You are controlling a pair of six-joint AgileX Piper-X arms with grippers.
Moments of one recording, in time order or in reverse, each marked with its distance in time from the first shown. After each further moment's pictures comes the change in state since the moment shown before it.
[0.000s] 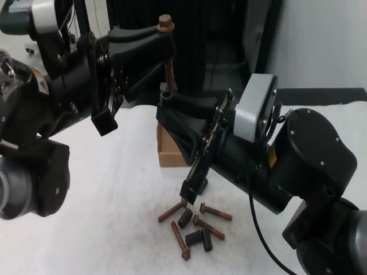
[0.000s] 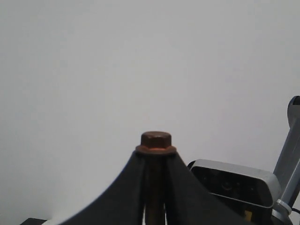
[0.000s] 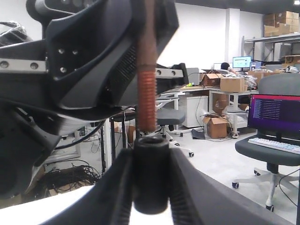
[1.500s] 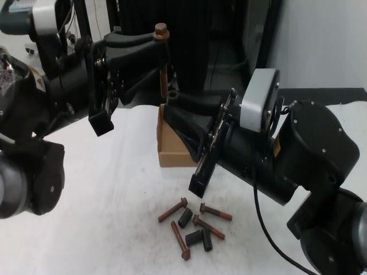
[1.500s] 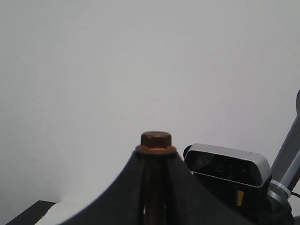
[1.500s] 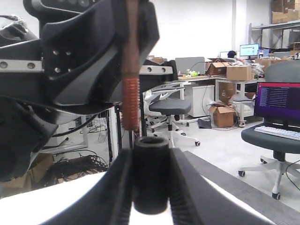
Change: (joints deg) left arm 2.0 0.0 0.1 2.7 1.9 1.3; right arm -3.1 0.0 -0.3 2.5 -4.8 1.4
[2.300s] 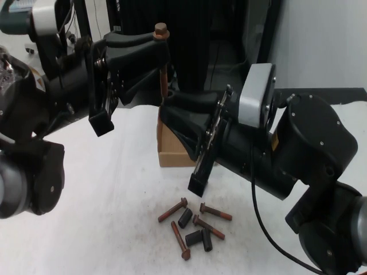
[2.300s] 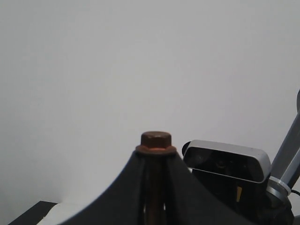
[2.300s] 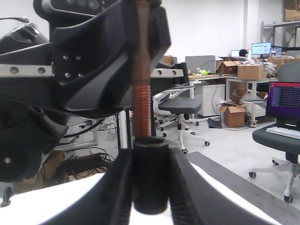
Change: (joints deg) left arm 0.0 0.0 0.0 0.0 0.0 0.4; right arm -0.1 0.0 -1.2 1.2 -2.6 0.3
